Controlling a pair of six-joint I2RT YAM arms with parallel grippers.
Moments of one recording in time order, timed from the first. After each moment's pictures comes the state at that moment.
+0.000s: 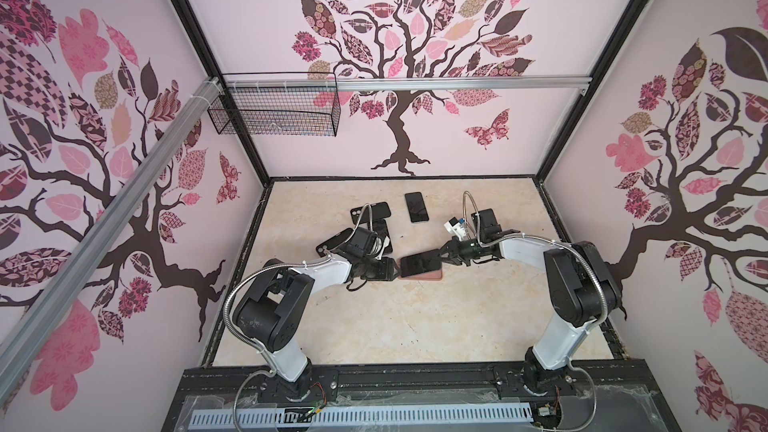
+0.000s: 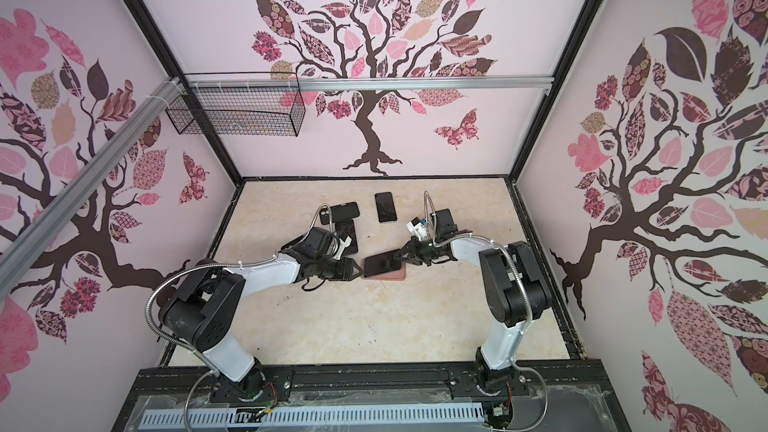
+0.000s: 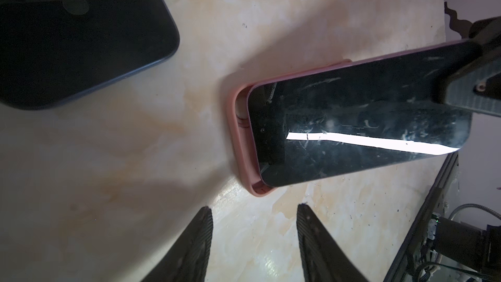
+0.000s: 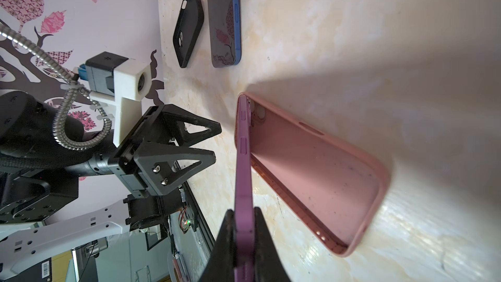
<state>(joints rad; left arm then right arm) -0.50 1.70 0.86 -0.13 0.44 -0.42 0.25 1.77 0.97 -0.22 -0.91 0.46</state>
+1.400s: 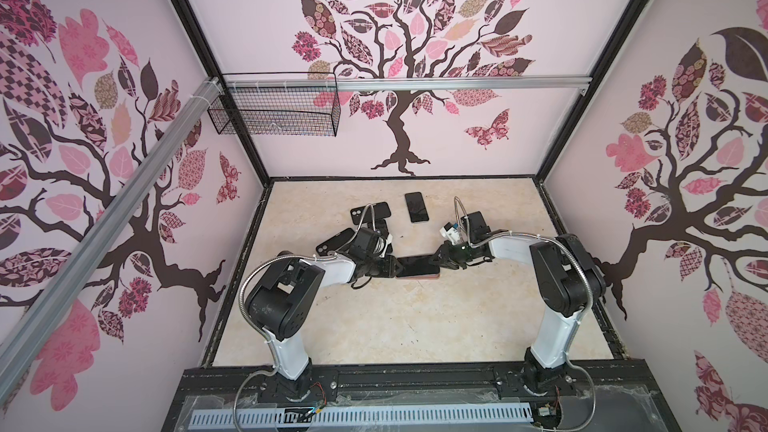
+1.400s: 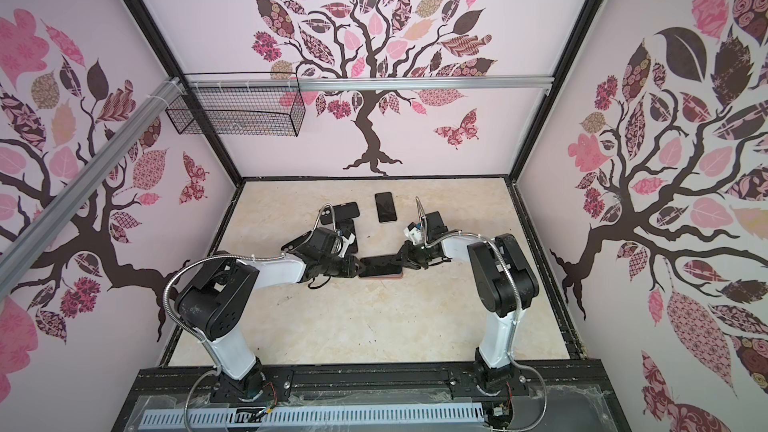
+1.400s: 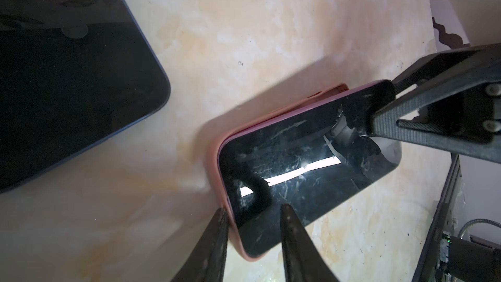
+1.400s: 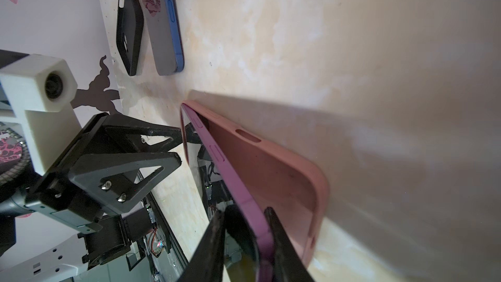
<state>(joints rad) -0.51 1.78 0.86 0.03 0.44 -0.43 0.31 1.87 1.02 -0.25 -0.75 0.47</state>
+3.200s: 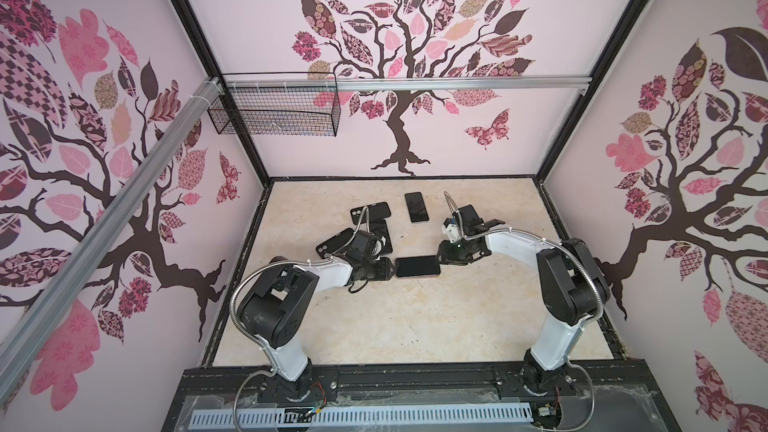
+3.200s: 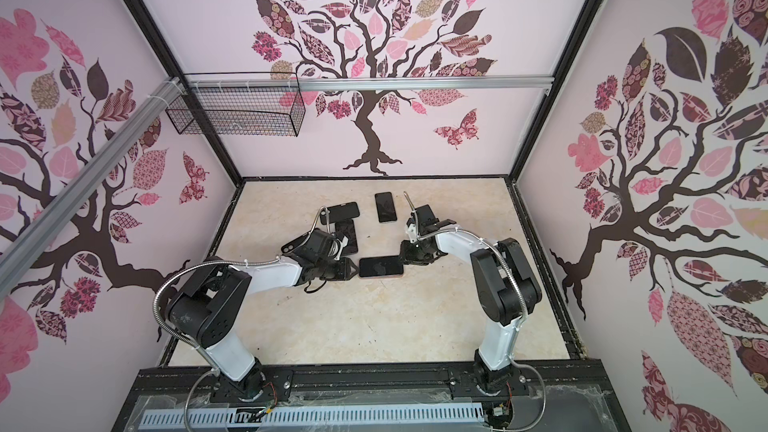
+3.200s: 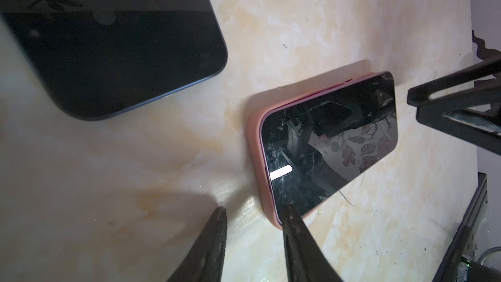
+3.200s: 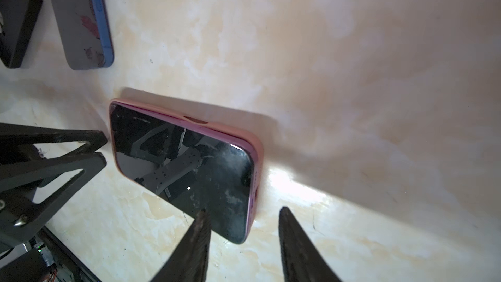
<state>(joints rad) -0.51 1.72 0.83 -0.05 0.34 -0.48 0.38 1.81 1.14 -0.55 -0.35 0.33</state>
